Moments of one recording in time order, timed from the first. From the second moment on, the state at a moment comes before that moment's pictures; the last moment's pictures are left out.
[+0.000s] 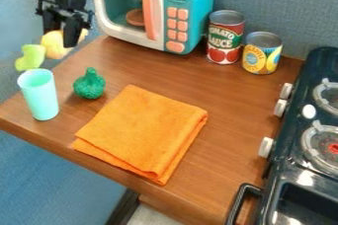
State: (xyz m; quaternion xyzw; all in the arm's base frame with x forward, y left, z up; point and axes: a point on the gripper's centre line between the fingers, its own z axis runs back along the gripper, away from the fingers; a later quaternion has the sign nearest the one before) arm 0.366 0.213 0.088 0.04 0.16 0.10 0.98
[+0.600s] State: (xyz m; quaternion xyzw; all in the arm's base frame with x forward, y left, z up) arm 0.383 0.200 0.056 0.00 0.15 0.08 0.99
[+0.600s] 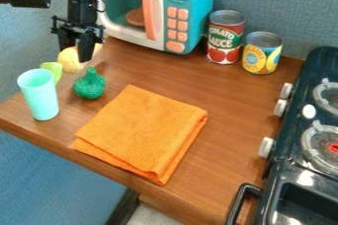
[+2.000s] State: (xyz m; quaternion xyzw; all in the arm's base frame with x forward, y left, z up) arm 0.376 0.171 0.108 0.02 0.05 0.07 1.00
